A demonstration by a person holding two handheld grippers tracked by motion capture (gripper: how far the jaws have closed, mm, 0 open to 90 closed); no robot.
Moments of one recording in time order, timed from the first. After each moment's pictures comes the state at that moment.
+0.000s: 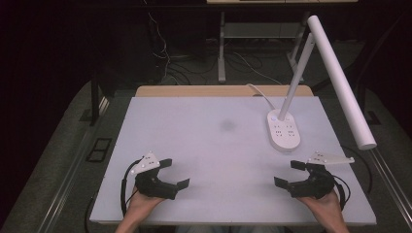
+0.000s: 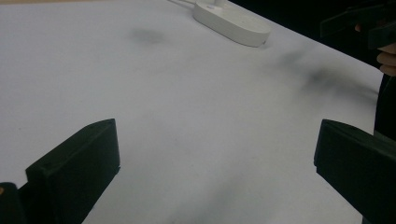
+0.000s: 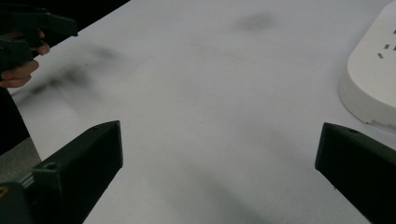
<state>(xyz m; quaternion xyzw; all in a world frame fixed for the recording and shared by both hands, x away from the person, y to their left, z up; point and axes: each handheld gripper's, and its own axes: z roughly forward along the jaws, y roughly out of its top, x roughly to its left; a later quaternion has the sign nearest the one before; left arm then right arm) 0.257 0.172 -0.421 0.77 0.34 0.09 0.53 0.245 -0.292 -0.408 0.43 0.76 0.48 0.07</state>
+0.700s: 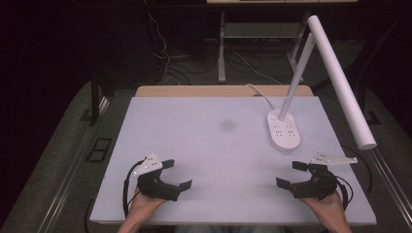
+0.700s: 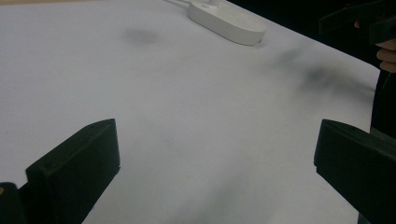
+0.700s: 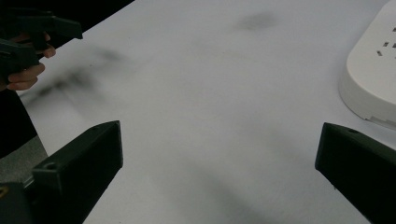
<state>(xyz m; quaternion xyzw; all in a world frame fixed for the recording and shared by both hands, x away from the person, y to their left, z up) 0.254 0.166 -0.422 0.77 0.33 0.09 0.53 0.242 -0.297 -0.404 0.43 0.76 0.48 0.07</state>
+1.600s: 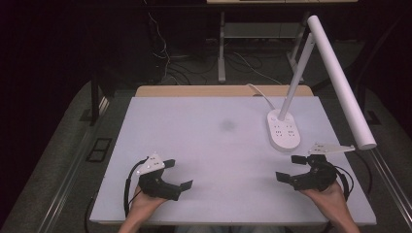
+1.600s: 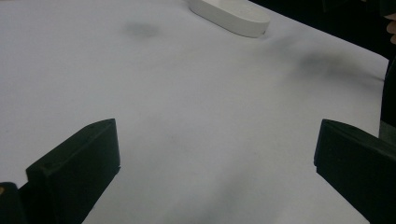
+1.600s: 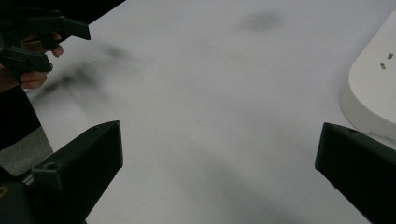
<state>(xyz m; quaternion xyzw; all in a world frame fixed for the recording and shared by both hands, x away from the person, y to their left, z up) 0.258 0.165 -0.425 0.78 0.33 0.09 0.52 0.262 -0.297 -0.387 0.42 0.78 0.46 0.05</state>
